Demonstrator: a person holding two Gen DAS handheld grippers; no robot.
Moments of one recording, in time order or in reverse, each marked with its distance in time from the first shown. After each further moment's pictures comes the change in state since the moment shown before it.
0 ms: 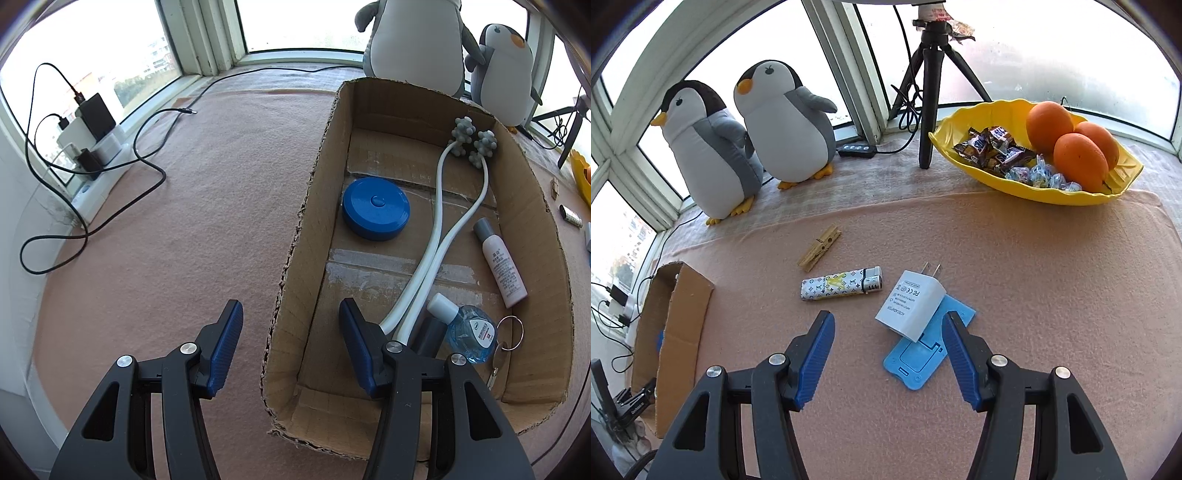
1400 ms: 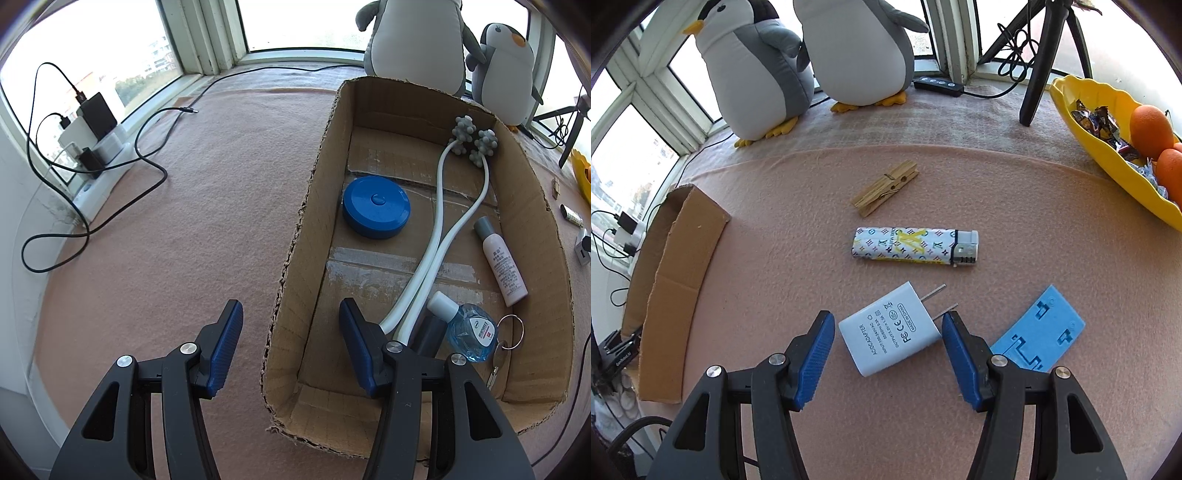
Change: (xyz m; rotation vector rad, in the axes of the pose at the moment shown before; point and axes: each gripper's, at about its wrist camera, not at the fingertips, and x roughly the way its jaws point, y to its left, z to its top) left arm -0.001 0.000 -0.001 -0.001 0.003 0.003; right arm 0.060 0.054 -0.011 -0.200 0.198 0.108
